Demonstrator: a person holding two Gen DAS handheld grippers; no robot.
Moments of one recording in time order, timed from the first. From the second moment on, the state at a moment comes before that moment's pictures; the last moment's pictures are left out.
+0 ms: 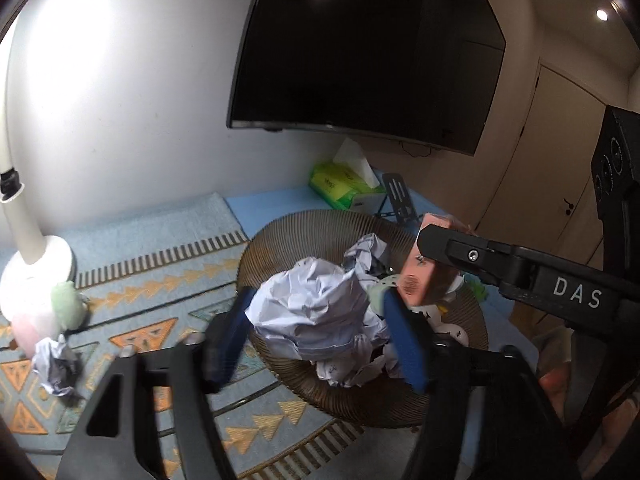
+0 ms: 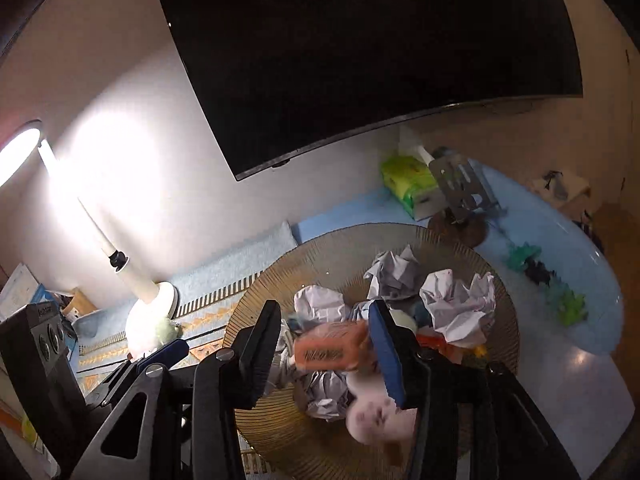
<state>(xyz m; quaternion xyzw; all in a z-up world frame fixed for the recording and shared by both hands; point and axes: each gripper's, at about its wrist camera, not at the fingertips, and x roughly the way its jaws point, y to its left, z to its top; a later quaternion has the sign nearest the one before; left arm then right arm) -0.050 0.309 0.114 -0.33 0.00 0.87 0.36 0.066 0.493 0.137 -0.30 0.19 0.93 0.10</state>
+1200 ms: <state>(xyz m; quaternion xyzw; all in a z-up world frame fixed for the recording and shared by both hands) 0.002 0.016 0.027 -0.36 -0.01 0.93 0.04 0.040 0.236 0.044 -0.37 0.05 0.93 -0.02</state>
